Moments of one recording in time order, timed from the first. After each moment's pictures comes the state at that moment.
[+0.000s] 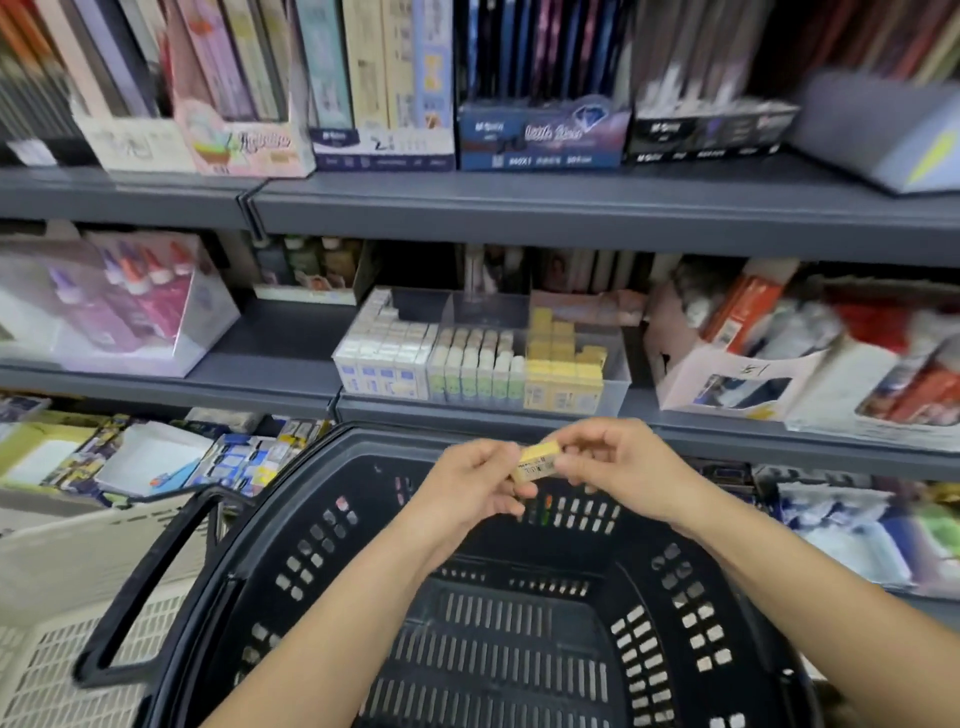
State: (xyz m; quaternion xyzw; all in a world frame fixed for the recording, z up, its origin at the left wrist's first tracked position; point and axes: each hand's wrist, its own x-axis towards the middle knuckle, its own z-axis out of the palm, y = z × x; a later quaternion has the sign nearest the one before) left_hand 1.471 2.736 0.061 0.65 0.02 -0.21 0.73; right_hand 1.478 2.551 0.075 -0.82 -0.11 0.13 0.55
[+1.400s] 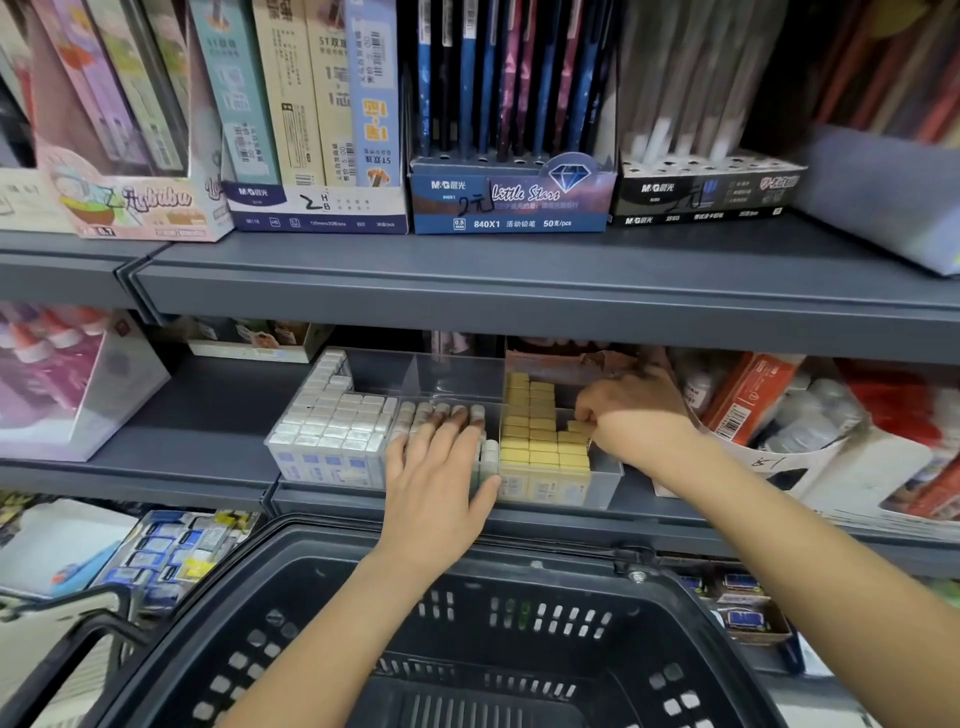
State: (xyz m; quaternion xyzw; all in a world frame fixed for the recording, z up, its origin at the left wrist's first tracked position) left_hand 1.579 2.724 0.031 0.97 -0.14 0.18 0.13; right_hand 1.627 2.520 0.100 -0.99 -0.06 -0.01 -0.11
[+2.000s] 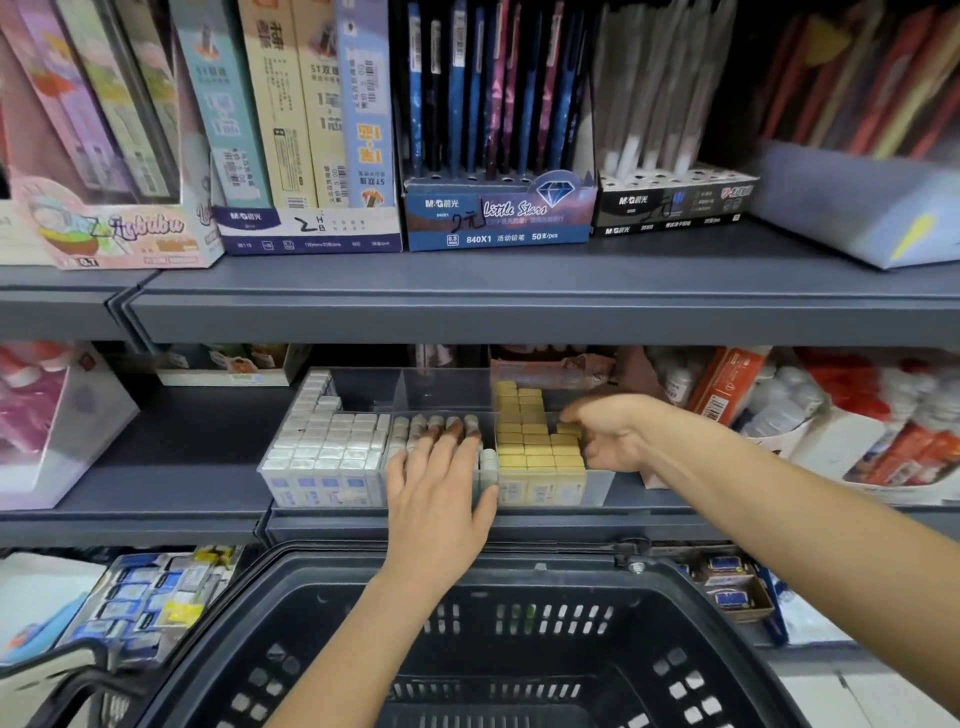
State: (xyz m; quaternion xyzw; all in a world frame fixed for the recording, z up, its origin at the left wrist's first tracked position) left_hand 1.579 2.728 0.028 0.96 -0.15 0.18 0.14; right_hand 1.609 2.551 0.123 -0.67 0.29 0.23 0.64
